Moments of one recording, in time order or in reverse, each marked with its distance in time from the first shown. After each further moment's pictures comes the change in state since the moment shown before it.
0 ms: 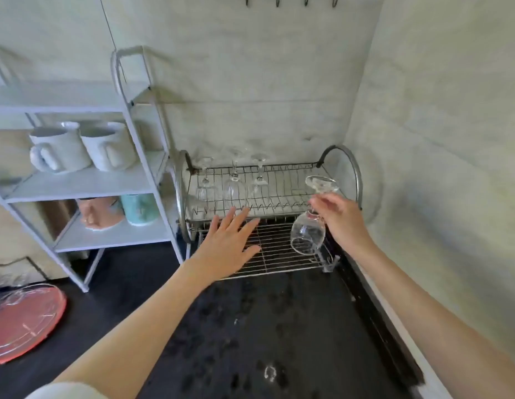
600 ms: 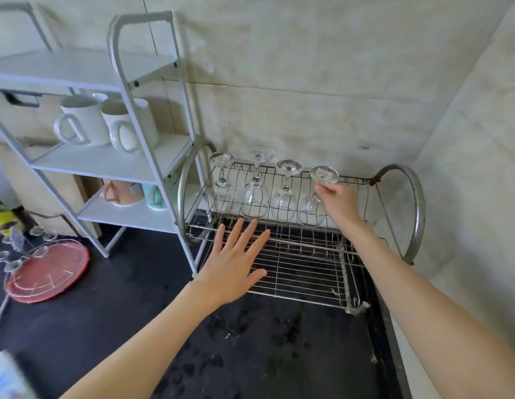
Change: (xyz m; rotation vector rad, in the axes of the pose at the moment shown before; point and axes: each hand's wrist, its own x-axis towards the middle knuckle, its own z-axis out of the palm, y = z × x) left_hand 0.053 0.006 0.042 0.103 -0.038 -0.259; right_hand 0.173 0.074 0.070 -0.010 -0.196 -0.001
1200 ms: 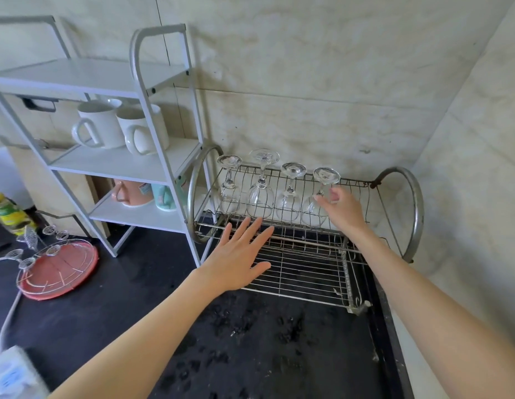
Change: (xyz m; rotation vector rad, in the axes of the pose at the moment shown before) left_hand -0.003 -0.007 -0.017 -0.133 -0.034 0.041; right_hand -0.018 -0.003 -0.008 -0.193 -0.128 0.104
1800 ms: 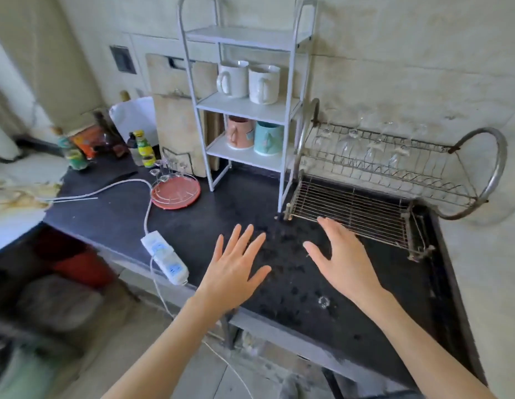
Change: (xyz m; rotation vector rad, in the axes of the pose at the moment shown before) left_hand -0.304 -0.023 0.066 -0.153 0.206 -0.307; right_hand -0.322 -0.079 0.098 -0.306 -0.216 -0.393
